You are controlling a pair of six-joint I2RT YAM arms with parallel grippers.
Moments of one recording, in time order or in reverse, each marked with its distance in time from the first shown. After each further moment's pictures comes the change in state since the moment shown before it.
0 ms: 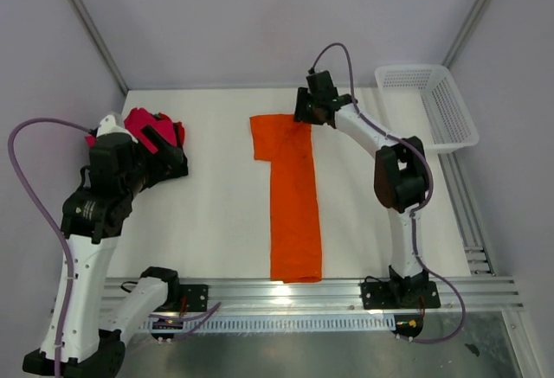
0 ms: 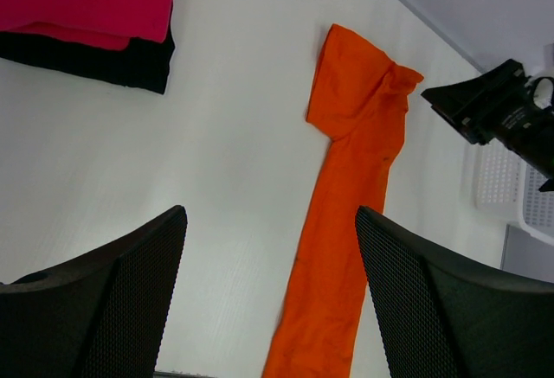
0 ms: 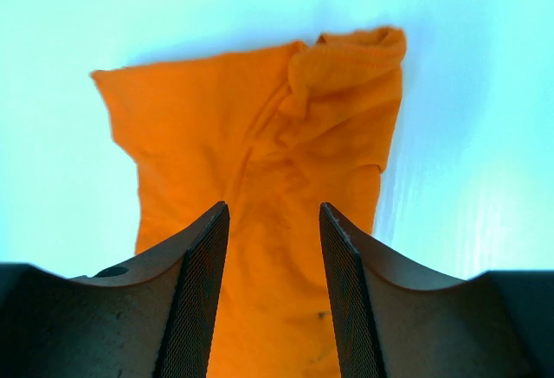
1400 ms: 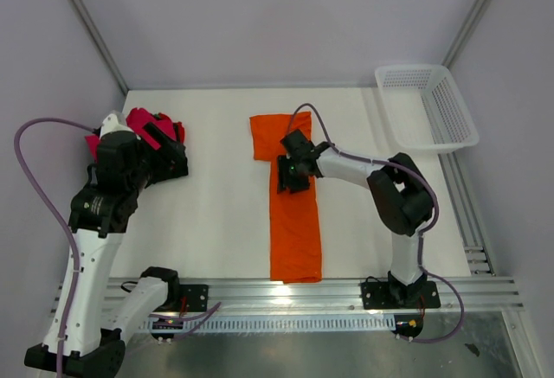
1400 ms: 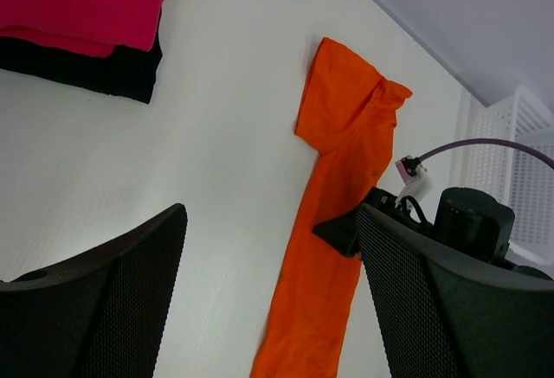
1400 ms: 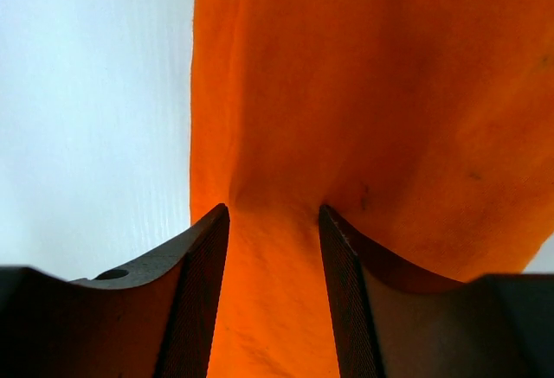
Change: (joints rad) left arm 0.000 -0.002 -0.080 0.098 -0.002 -0.051; right arm 0.246 -0.252 -0.547 -0.021 -0.111 0.126
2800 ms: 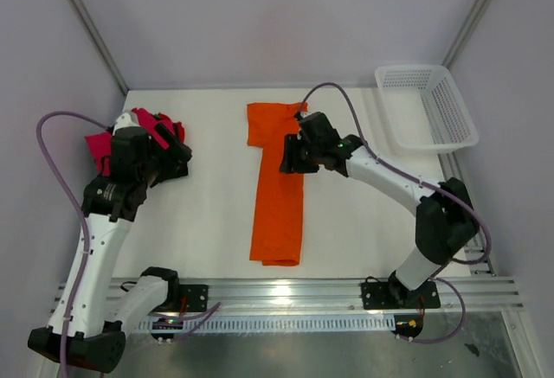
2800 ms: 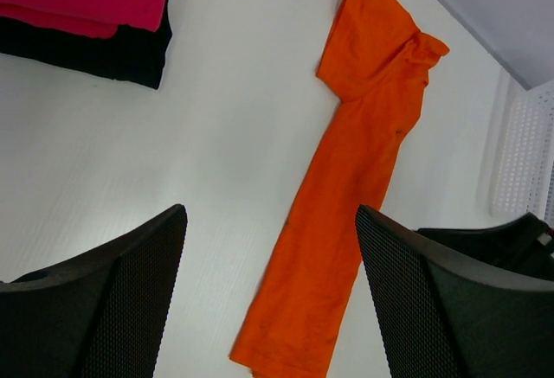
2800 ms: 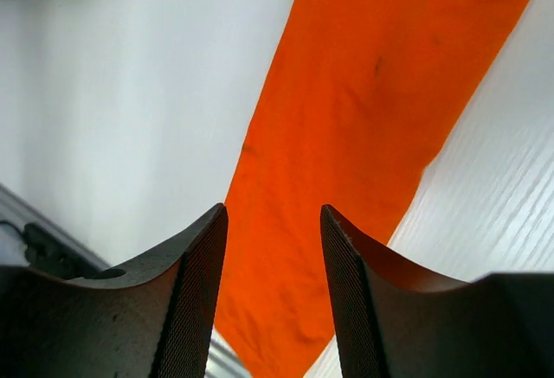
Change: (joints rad) left arm 0.000 0.056 -0.055 0.029 0.010 0.014; right arm -0.020 -0.272 -0.003 -0.011 -0.007 -0.059
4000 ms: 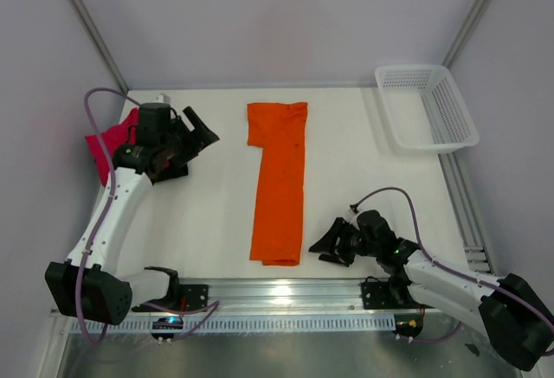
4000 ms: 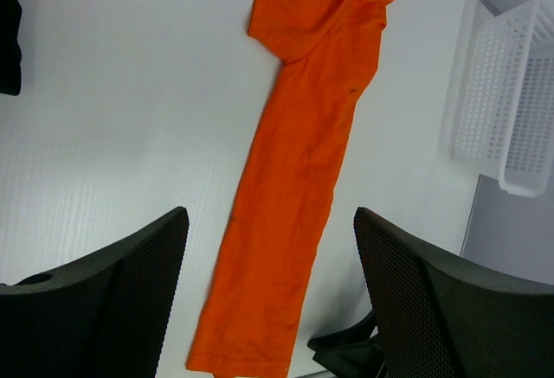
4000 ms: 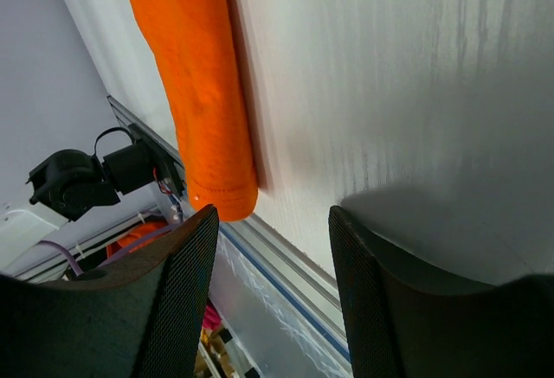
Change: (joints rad) left arm 0.000 0.297 0.027 0.186 0.262 -0.007; right arm 0.001 -0.845 -1.196 0.485 -0.299 0.657
